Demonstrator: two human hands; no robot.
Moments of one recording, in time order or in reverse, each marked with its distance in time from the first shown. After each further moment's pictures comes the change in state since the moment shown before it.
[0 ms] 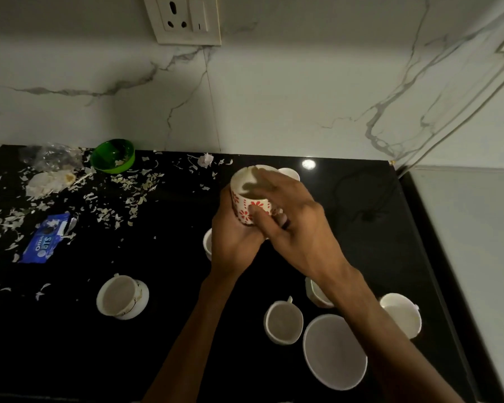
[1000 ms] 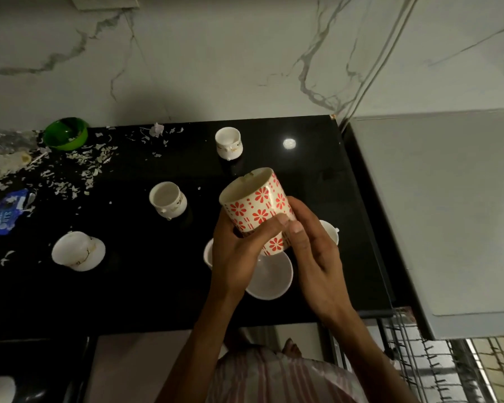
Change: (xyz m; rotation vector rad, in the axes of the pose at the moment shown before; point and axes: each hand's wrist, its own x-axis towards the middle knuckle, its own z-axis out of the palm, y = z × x) left_hand -0.163 -0.071 0.071 0.367 -0.080 0.065; right_hand -0.187 -0.015 -0.087 0.686 0.190 0.506
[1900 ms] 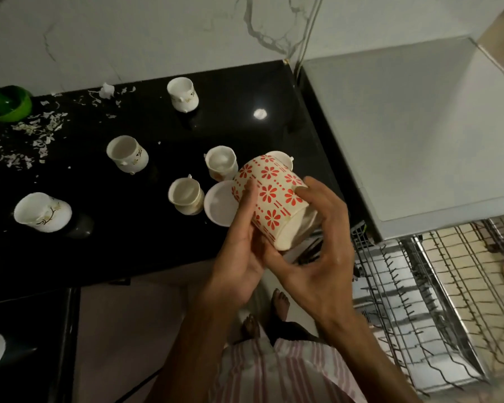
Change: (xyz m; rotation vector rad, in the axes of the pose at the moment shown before) left_hand -0.115 -0.020 0.025 -0.439 -0.318 -0.560; right_hand -0.130 0.002 -0.033 -0.598 0.354 -0.412
